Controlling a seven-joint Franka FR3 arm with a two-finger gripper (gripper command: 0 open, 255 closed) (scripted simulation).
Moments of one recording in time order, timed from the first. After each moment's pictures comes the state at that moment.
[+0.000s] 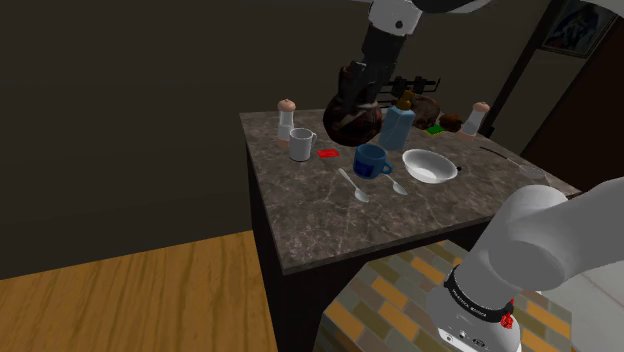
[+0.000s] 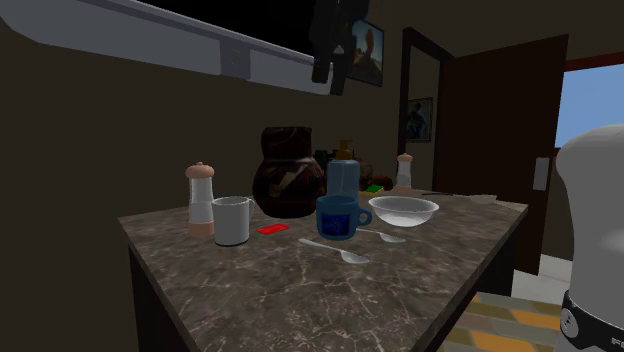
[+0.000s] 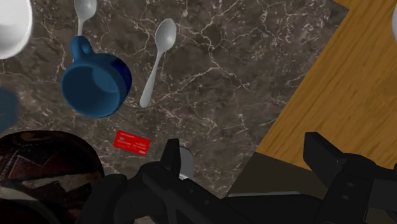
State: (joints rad) arm -0.01 -0.62 0.05 -2.27 0.04 1.83 0.05
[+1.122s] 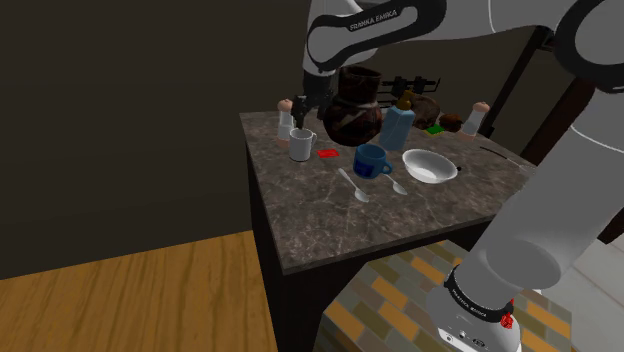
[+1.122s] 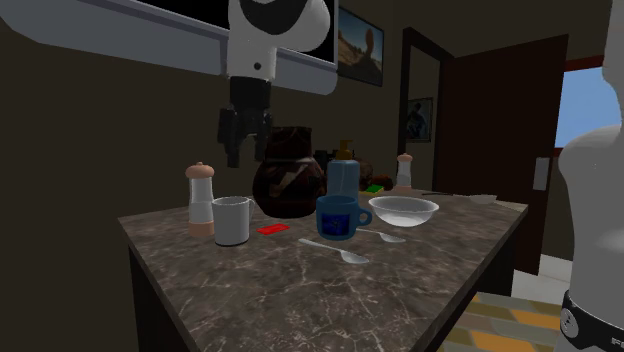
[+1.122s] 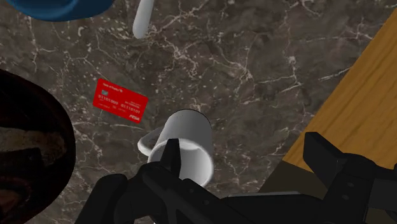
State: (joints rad) arm -0.05 0.00 0.04 -1.99 -0.05 2.10 0.02
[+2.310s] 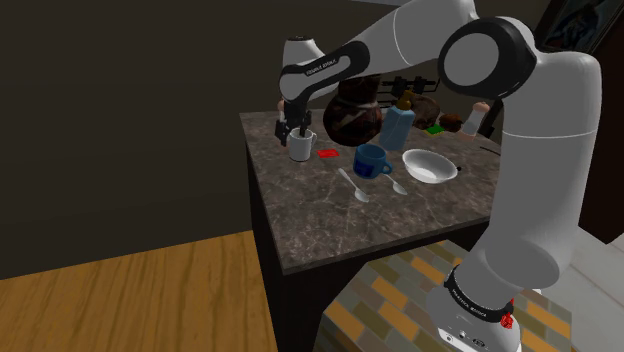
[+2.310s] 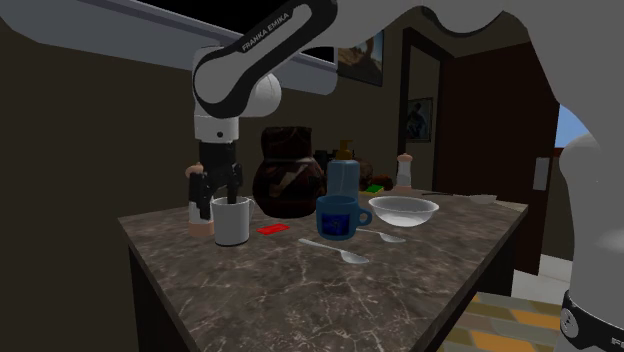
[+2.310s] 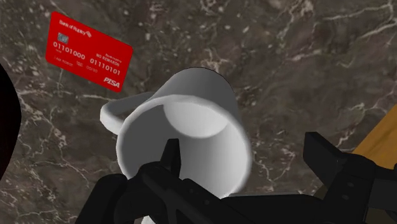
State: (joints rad) arm -0.06 0.41 0.02 -1.71 -0.10 2.21 0.01
